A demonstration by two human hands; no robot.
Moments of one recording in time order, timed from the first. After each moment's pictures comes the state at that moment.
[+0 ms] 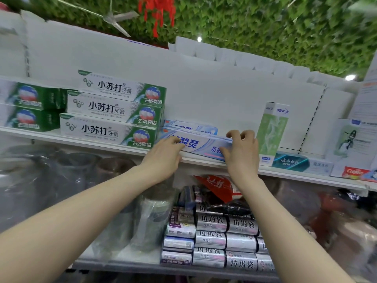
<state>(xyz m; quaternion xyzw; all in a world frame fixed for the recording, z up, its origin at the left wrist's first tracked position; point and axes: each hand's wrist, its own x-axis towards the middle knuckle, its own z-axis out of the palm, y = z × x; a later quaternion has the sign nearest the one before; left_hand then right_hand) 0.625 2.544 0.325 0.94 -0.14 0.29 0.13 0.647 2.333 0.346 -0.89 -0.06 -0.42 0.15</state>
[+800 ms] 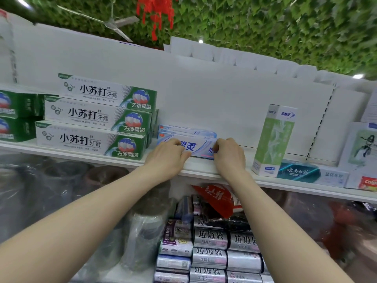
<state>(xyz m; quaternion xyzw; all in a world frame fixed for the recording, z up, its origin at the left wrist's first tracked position) 0.679 2.520 0.338 0.95 -0.10 0.26 0.14 0.717 2.341 0.355 -0.94 -0.07 -0.31 0.13</state>
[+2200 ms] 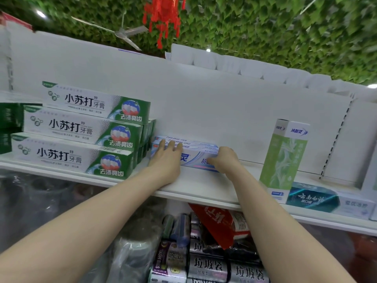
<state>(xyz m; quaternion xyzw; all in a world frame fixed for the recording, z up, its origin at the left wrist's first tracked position) 0.757 2.514 0.348 0.98 -0.02 0.21 0.07 0.792 2.340 0.388 -0.97 -0.06 -0.13 0.21</state>
